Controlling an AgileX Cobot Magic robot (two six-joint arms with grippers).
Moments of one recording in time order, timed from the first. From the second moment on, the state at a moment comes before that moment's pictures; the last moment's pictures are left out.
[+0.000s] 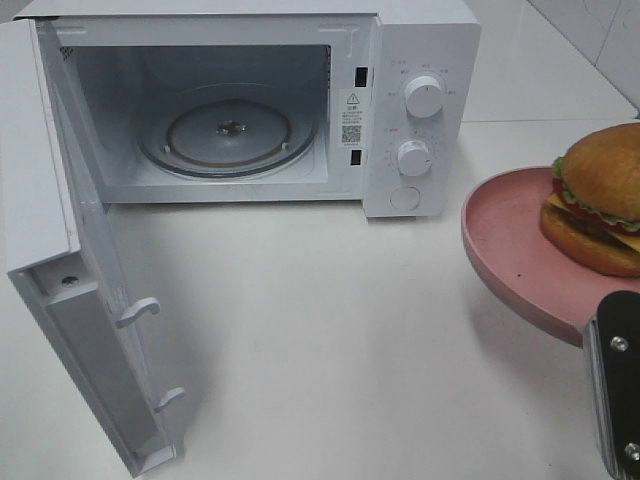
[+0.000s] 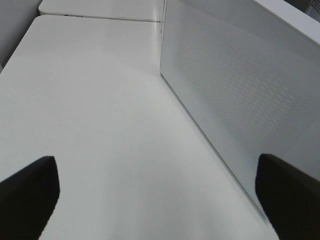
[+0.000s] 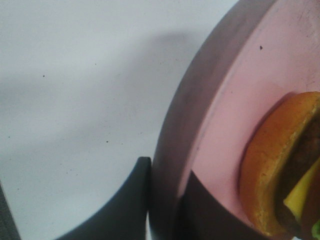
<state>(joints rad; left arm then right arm) 0.01 0.00 -0.52 -0.08 1.09 0.02 1.03 0.91 -0.39 -0.76 0.88 -0.08</state>
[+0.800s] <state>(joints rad) 0.01 0.00 -0.52 -0.08 1.09 0.02 1.03 0.90 -0.39 -0.81 1.09 0.41</state>
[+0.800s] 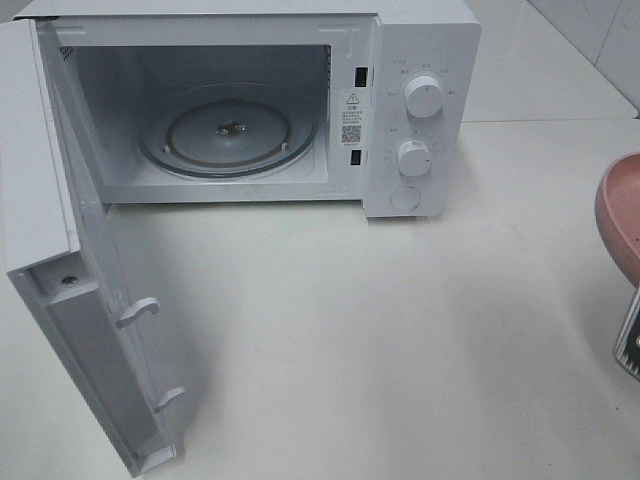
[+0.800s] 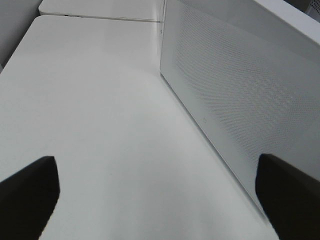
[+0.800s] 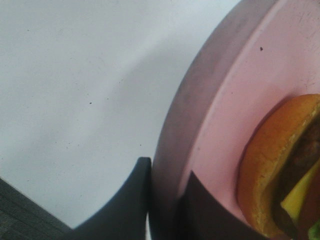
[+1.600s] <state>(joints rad) 0.01 0.00 -0.52 -0.08 1.09 0.02 1.03 1.15 -0.39 -0.87 1.09 0.73</state>
